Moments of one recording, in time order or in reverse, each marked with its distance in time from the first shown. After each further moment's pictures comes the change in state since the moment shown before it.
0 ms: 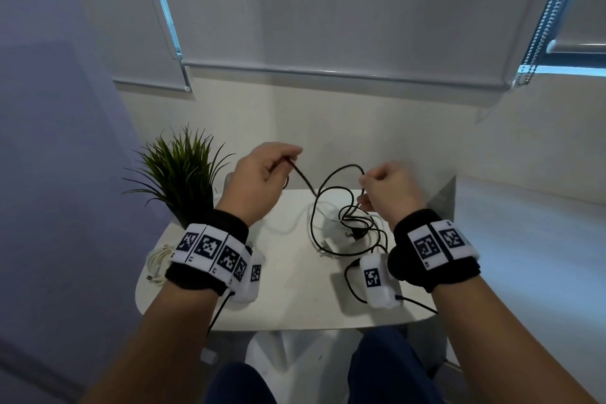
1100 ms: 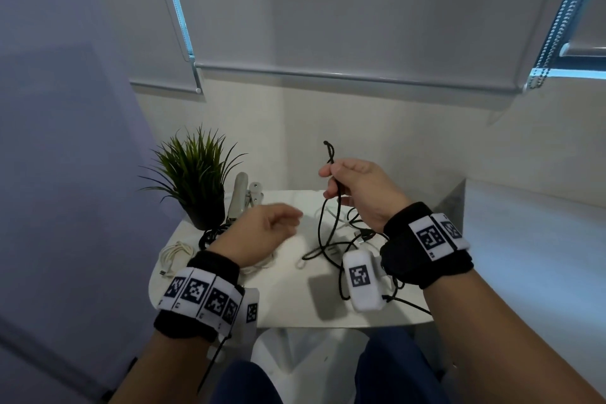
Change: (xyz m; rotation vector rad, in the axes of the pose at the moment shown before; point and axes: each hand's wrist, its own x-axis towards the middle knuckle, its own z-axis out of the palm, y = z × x) left_hand -0.054 -0.015 -0.010 -0.058 -0.386 -0.346; right_hand -0.028 -0.033 0.025 0.239 -0.471 -0.064
